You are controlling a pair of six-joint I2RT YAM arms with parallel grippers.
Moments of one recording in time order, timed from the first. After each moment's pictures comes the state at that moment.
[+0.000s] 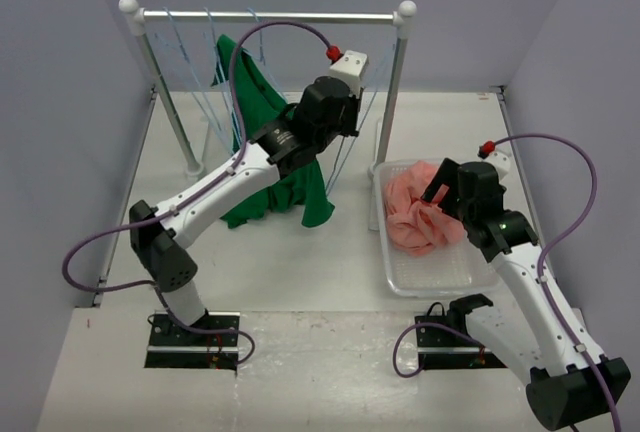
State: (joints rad) left arm -0.84 1.79 1.86 -0.41 -0.37 -0.24; right arm 0.26 0.86 0.84 -0.68 0.32 0.62
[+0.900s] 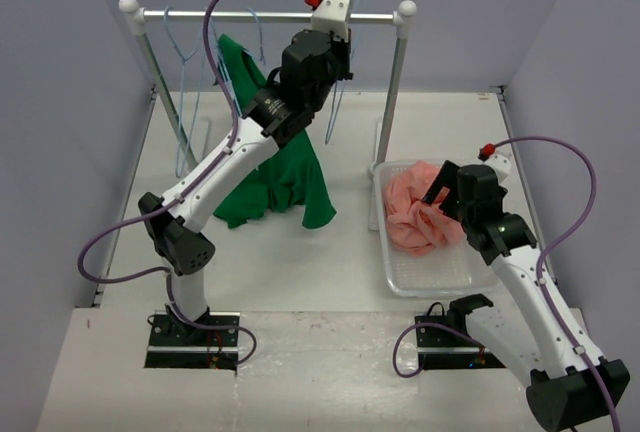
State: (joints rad) left arm -0.77 1.86 2.13 -0.26 -0.43 -0.08; right arm 0.26 0.84 0.81 -0.66 0.35 0.61
